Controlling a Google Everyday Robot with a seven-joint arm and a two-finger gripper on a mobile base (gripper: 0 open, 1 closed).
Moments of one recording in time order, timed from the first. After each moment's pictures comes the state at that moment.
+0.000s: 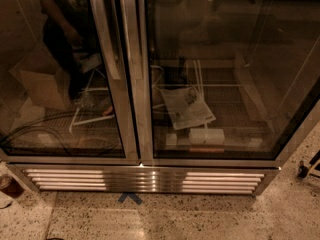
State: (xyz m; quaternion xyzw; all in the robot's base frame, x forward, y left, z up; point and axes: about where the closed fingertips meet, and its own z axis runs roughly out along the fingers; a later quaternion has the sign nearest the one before) arm 0.402 -0.202 1.156 -0.63 0.70 -0.03 0.34
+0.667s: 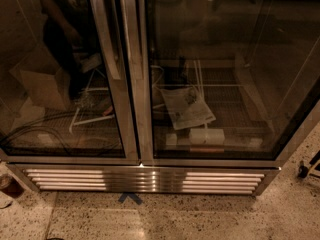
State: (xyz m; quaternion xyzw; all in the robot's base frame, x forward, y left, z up) arm 0.401 -0.196 1.107 -0.63 0.70 -0.02 0.32
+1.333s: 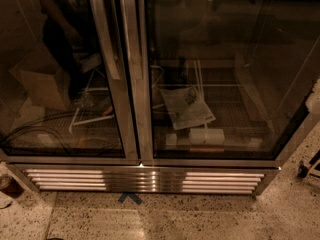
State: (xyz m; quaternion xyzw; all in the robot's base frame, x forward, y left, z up) arm 0.402 -0.192 1.075 -0.63 0.71 -0.02 0.30
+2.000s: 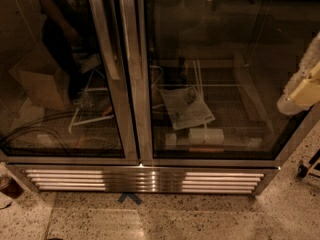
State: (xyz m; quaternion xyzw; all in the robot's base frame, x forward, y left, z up) arm 0.406 -0.171 1.072 -0.61 0.73 -0.03 0.31
